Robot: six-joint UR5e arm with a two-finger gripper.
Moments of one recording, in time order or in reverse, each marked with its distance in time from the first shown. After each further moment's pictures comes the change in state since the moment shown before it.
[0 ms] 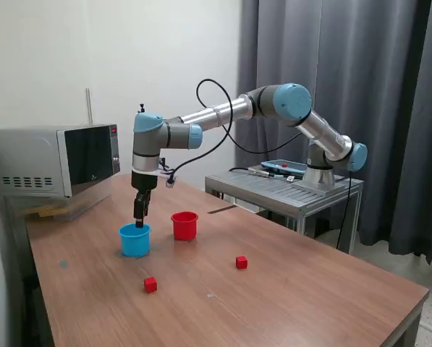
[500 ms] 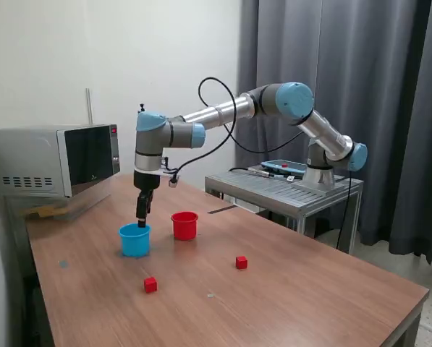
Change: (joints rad) arm 0.021 -0.016 0.017 0.000 0.000 -0.003
